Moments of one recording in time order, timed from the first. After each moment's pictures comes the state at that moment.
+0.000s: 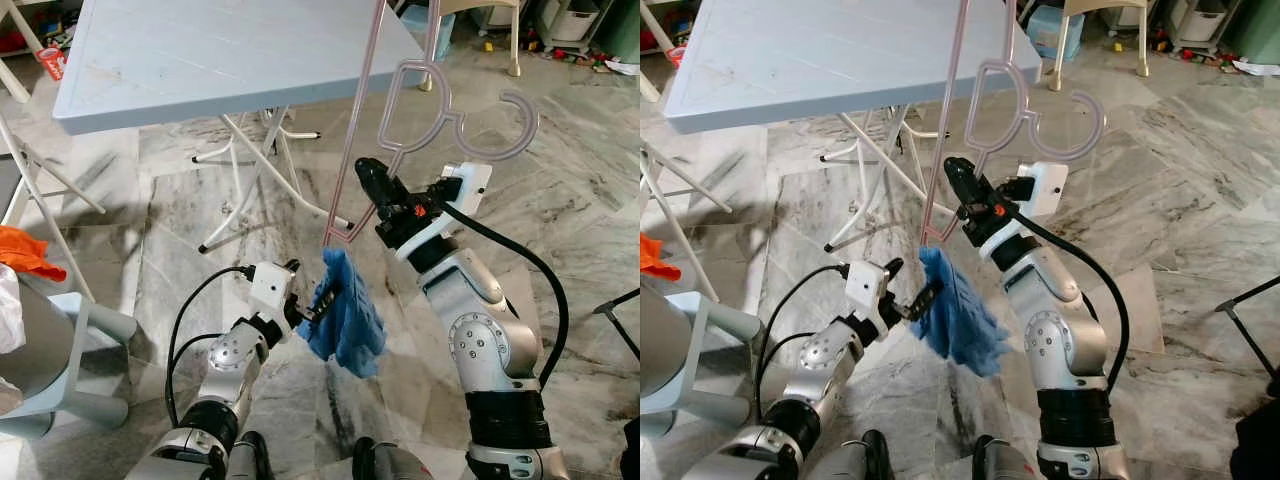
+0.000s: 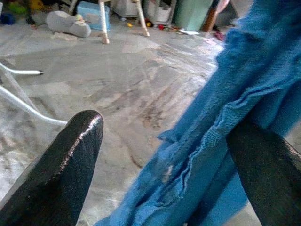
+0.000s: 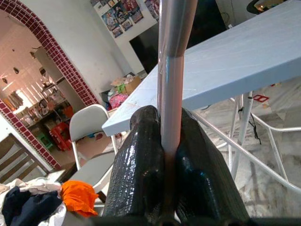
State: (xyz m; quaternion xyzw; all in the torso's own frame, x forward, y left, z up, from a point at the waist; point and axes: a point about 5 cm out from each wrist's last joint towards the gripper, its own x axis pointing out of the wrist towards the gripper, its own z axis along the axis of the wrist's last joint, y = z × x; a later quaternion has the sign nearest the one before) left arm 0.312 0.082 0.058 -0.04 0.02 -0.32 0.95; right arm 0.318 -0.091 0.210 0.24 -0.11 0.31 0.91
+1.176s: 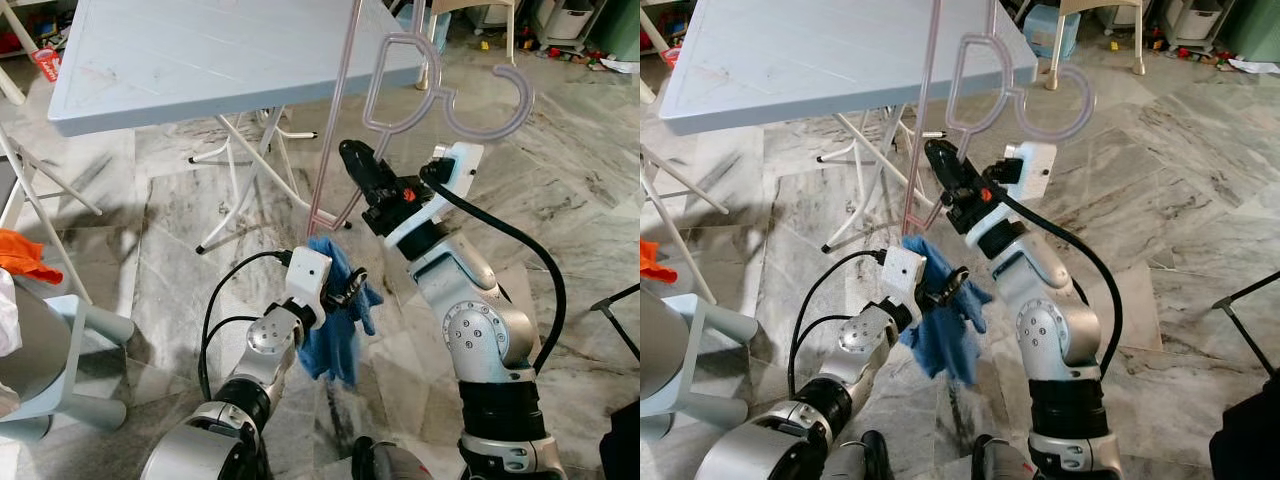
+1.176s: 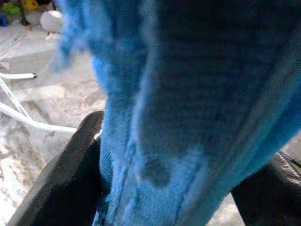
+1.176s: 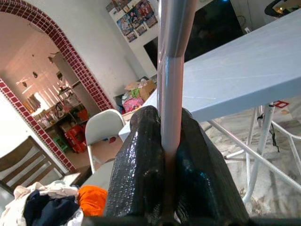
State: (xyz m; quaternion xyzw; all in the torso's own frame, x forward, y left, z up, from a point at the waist) left arm 0.326 0.042 0.072 -0.02 0.02 -0.29 0.96; right arm 0.314 -0.075 0.229 0.25 -0.11 0.35 0.90
